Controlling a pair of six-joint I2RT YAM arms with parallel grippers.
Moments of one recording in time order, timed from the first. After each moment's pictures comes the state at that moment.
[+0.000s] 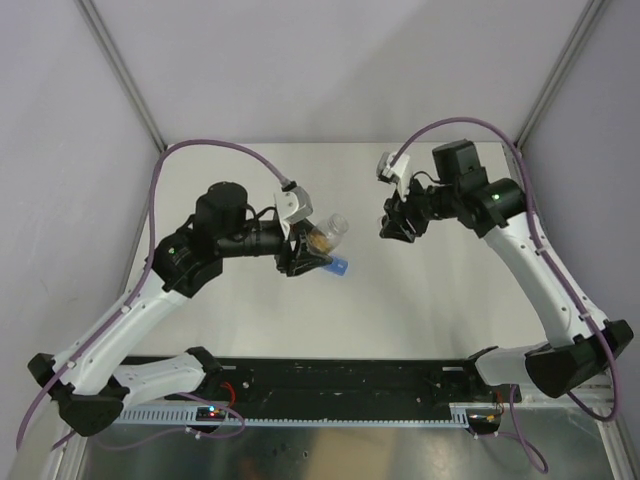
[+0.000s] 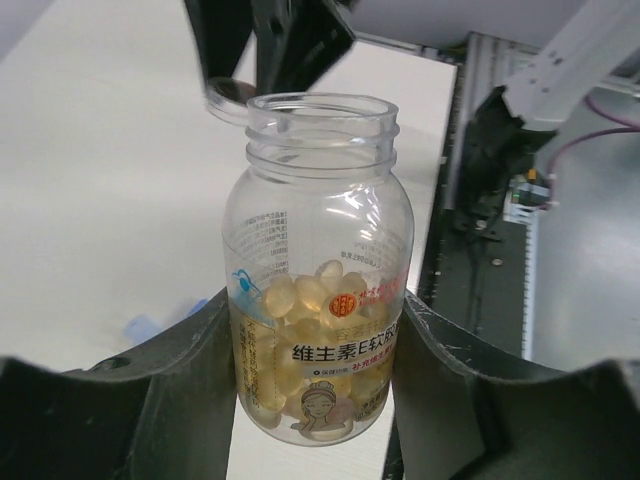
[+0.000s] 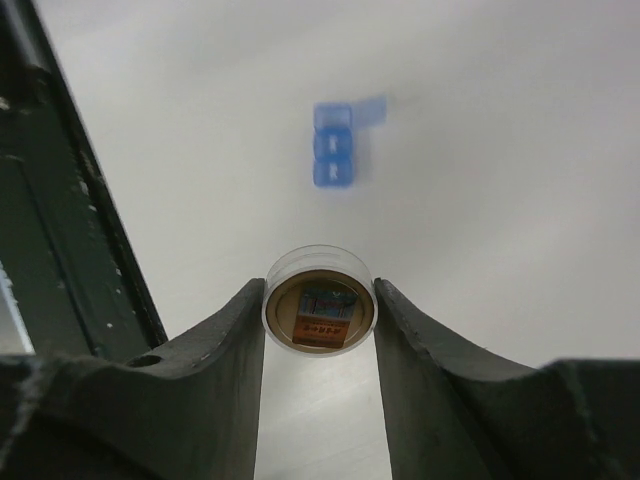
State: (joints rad) left arm -0.73 1.05 1.26 -0.53 0.61 0.11; right arm 0.46 1.34 1.59 -0.99 -0.60 -0.50
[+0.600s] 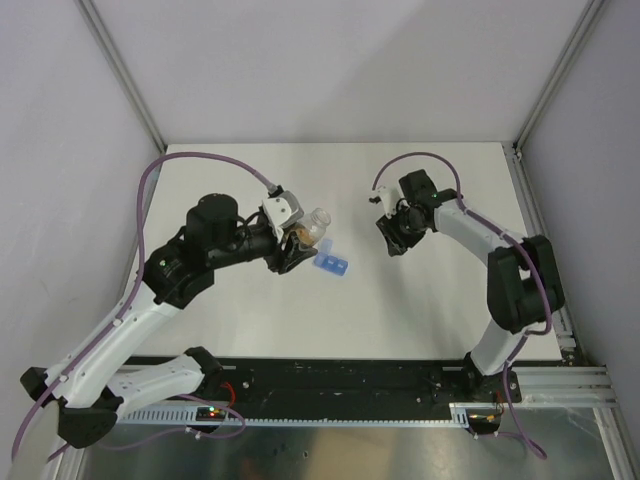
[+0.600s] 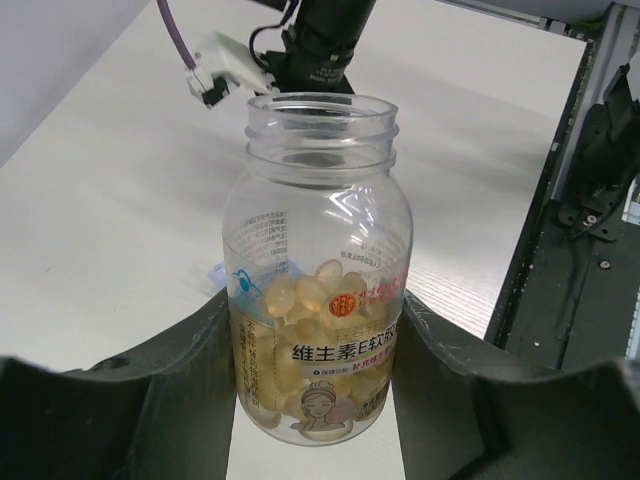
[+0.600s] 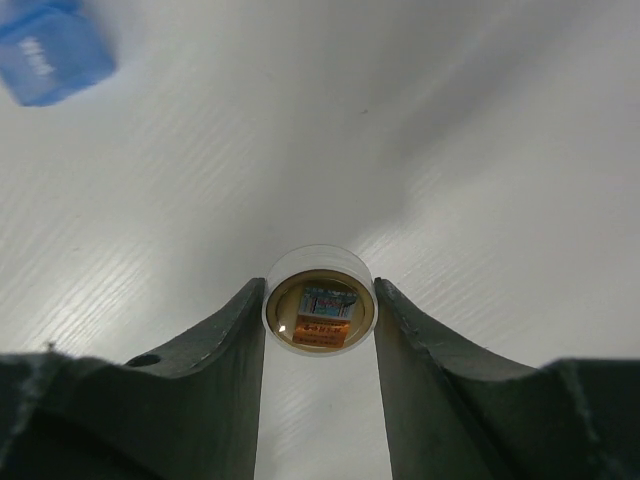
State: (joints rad) left arm -0.72 0.97 1.18 -0.54 0.36 0.18; right arm 0.38 1.69 1.25 -0.68 -0.26 -0.37
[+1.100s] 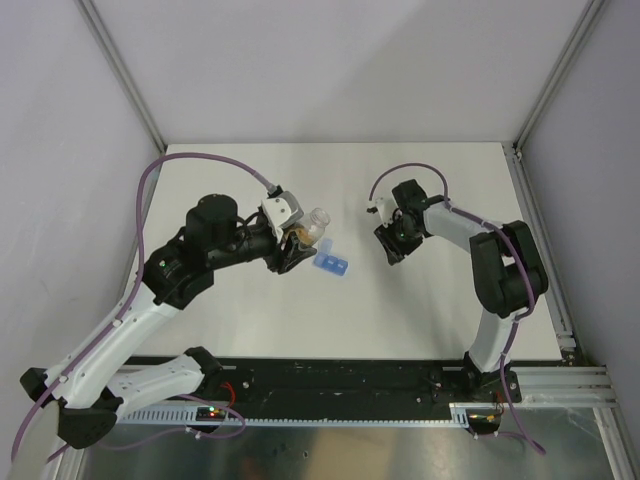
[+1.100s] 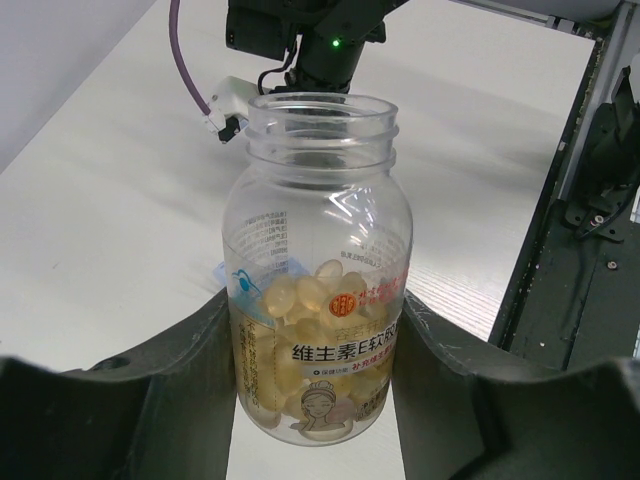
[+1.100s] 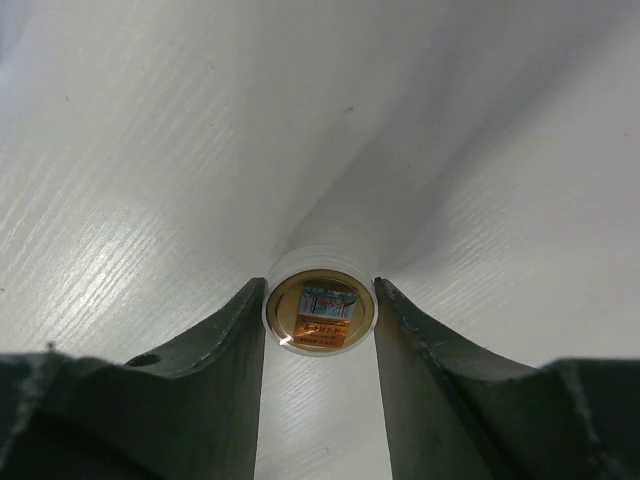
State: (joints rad) left arm -0.72 0.96 1.17 -0.54 0.34 0.18; right arm 0.38 1.84 1.22 -0.60 -0.20 -0.34
